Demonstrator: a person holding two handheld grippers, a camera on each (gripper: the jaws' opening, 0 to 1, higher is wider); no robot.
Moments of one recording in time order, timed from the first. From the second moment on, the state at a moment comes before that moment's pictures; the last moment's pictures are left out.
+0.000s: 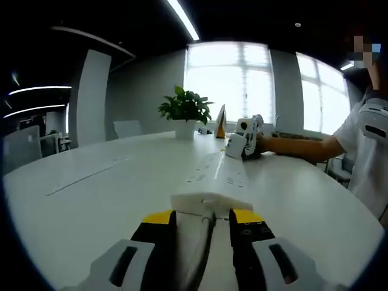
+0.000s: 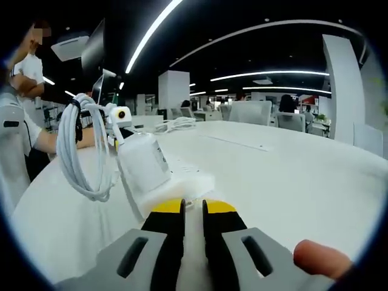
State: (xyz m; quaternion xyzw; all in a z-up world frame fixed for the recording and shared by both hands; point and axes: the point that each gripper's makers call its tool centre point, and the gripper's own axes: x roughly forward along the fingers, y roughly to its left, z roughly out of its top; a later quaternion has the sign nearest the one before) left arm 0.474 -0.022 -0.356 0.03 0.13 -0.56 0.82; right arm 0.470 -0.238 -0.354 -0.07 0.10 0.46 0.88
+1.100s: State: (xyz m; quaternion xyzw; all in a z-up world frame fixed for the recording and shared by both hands) left arm 0.467 0.039 -0.318 -0.03 0.11 -0.41 0.90; right arm 0.423 -0.257 -0.310 -0.11 0.13 0.48 0.86
